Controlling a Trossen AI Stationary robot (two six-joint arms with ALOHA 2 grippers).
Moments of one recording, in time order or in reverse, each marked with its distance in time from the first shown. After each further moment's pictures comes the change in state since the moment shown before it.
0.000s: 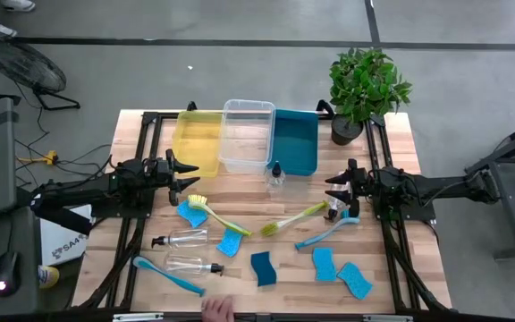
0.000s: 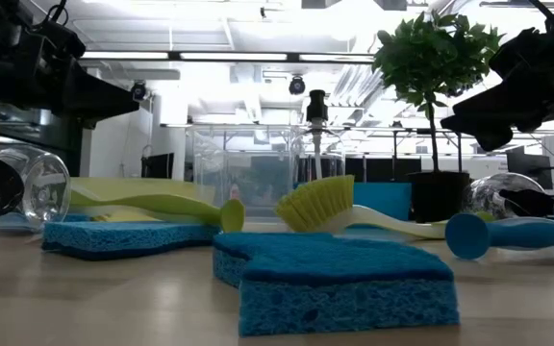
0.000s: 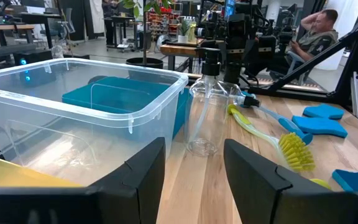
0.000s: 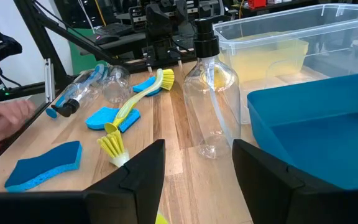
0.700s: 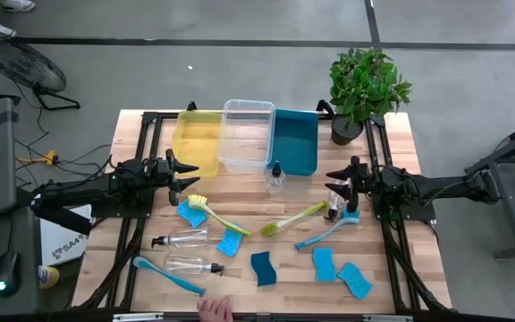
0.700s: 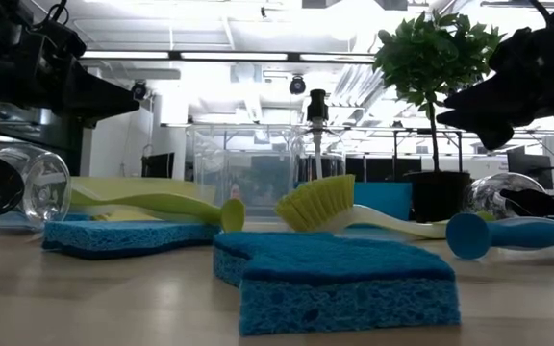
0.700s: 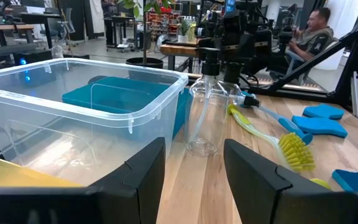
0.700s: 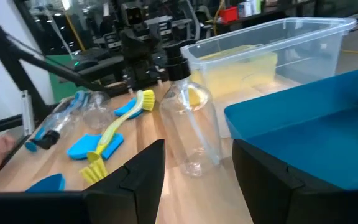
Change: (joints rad) left arm 0.000 0.000 0.000 0.000 0.000 0.000; right arm 0.000 0.000 0.000 0.049 0.112 0.076
